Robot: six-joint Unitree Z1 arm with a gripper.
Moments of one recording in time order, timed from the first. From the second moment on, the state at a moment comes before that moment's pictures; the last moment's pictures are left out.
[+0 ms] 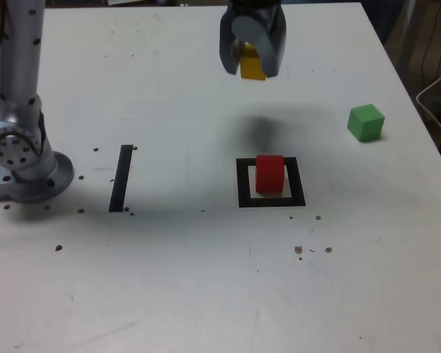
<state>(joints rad) 0.22 1.93 -1.63 1.27 0.24 0.48</state>
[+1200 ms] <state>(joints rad) -0.12 1.99 -1.62 1.34 0.14 -0.12</state>
